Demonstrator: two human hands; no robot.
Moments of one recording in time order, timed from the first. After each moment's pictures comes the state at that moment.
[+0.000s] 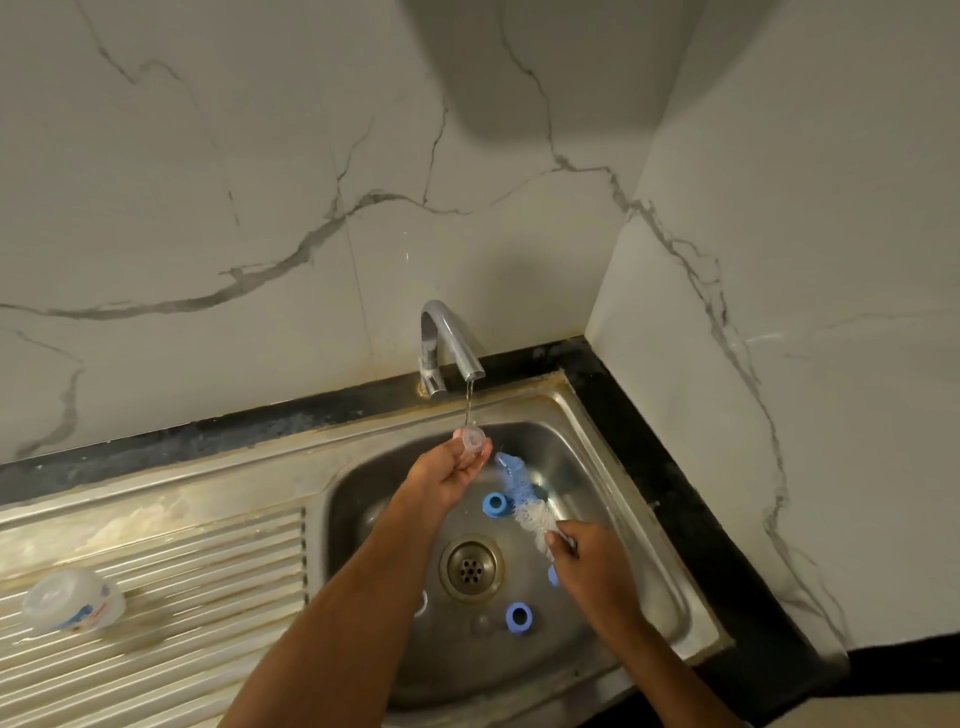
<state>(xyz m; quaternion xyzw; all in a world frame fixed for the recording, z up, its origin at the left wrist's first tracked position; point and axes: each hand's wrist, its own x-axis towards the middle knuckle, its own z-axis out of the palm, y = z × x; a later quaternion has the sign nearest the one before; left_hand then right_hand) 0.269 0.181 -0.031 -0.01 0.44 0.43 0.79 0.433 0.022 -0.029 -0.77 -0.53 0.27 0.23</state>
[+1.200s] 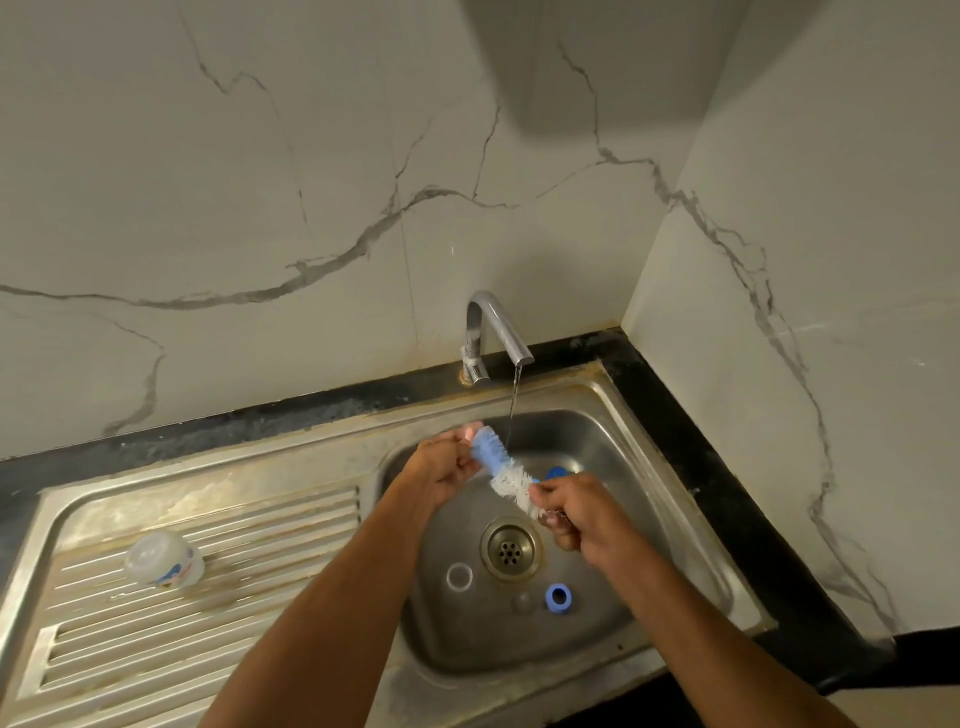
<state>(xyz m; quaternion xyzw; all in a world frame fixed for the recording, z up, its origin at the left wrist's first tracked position) 0.201 0.160 -0.012 0.20 0.53 0.37 0.74 0.382 0.067 0.005 -0.66 -0.29 0.61 0.34</state>
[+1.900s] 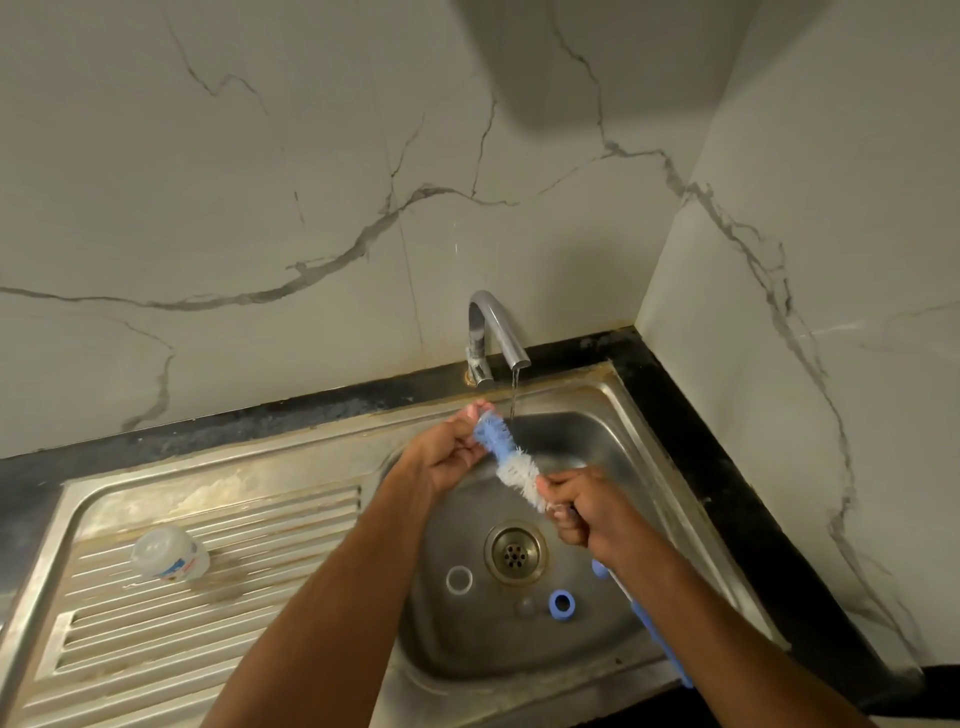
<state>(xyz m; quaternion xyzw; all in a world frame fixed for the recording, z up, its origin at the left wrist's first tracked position) 0.208 0.175 0.000 0.12 0.46 0.41 0.78 0.403 0.081 0.005 -0.59 -0.28 0.67 0.36</state>
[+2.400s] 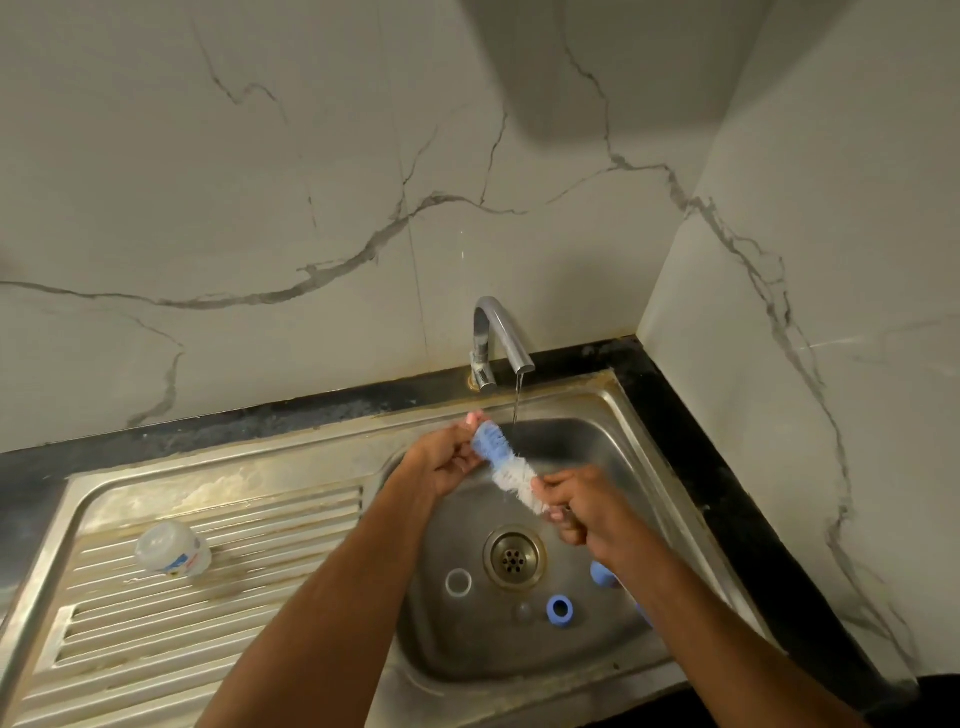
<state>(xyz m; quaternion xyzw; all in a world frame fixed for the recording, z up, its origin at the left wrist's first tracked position) 0.207 0.171 0.003 0.13 0.52 0.40 0.74 0.398 0.082 0.018 -0.61 -0.34 0.63 0.33</state>
